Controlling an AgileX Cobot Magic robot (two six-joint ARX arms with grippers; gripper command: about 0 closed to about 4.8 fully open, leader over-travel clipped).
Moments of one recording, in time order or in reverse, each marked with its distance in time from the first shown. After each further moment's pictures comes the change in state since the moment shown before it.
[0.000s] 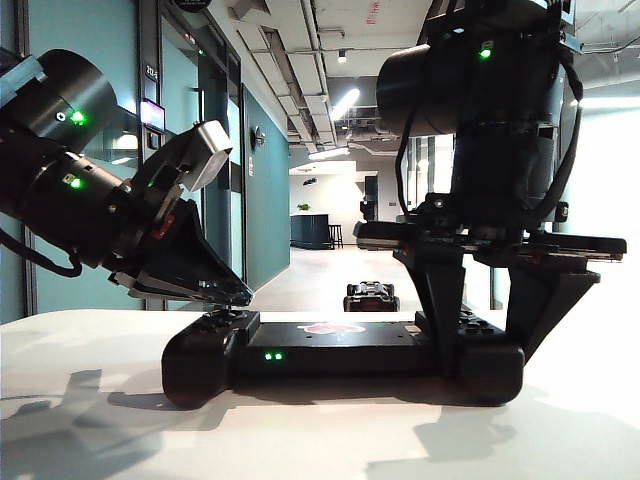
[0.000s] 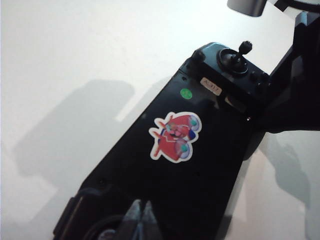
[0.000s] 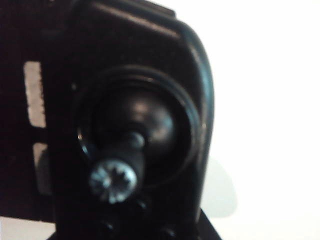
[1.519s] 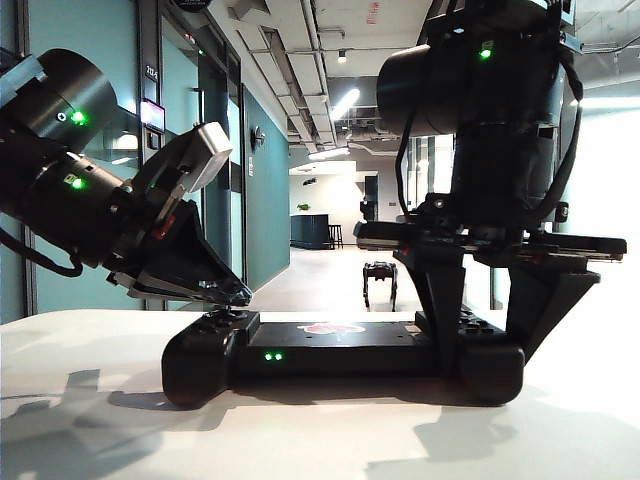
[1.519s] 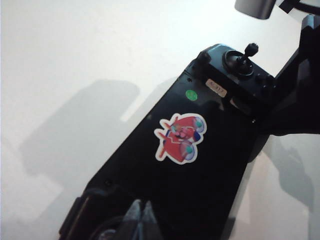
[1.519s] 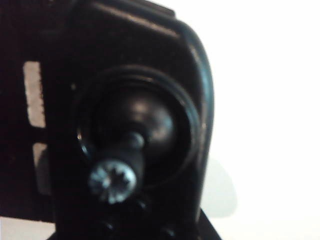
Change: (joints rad) left arm 0.000 0.000 0.000 0.003 -0.014 -0.014; right arm 0.000 0.000 0.000 0.000 0.000 -0.001
